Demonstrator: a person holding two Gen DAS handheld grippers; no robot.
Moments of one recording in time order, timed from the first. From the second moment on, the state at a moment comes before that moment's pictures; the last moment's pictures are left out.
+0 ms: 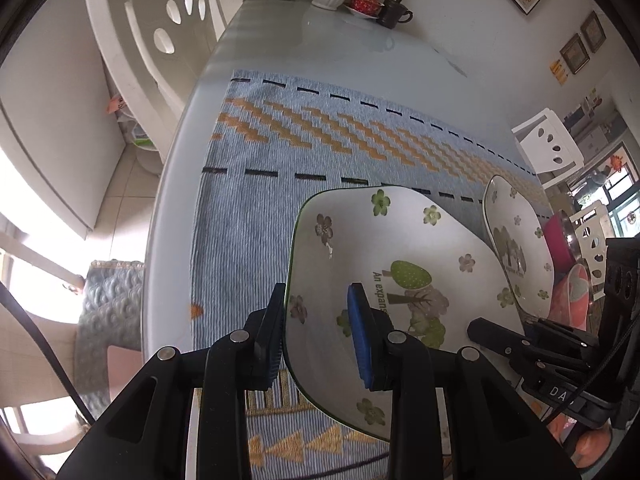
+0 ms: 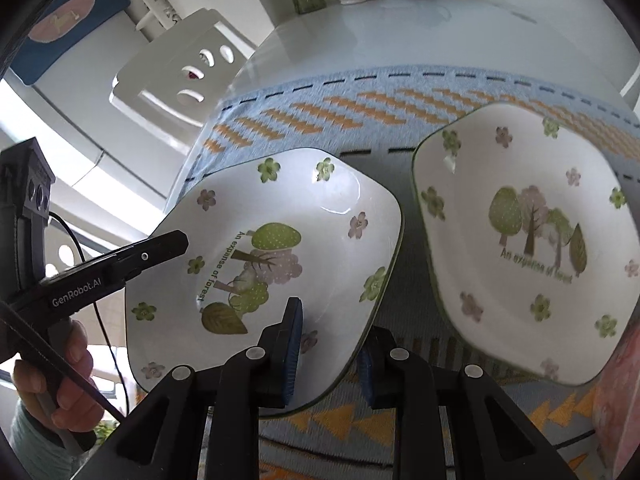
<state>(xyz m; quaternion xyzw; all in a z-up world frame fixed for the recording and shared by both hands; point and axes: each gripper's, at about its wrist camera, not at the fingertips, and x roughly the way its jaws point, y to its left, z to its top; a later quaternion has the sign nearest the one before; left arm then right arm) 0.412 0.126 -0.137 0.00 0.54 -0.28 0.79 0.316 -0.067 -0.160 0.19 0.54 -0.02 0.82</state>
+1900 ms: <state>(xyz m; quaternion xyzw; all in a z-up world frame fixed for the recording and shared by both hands) 0.167 0.193 -0.110 0.01 0.53 -0.33 0.78 0.079 -0.007 -0.120 0.19 0.54 -0.02 0.82</state>
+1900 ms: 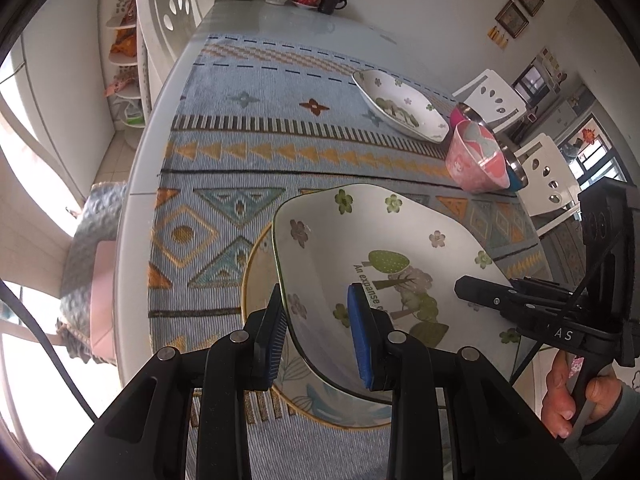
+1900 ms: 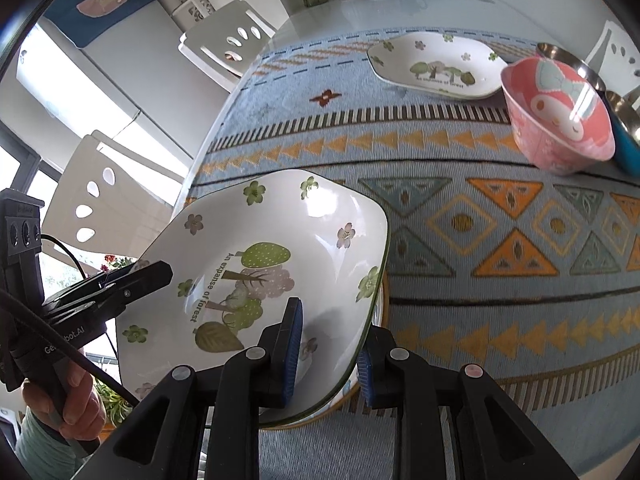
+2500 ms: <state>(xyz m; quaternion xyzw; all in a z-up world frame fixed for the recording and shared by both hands) 0.161 0.201 -0.134 -0.01 0.55 -0.31 0.77 0.078 -0.004 -0.144 0.19 0.56 -0.03 0.80</state>
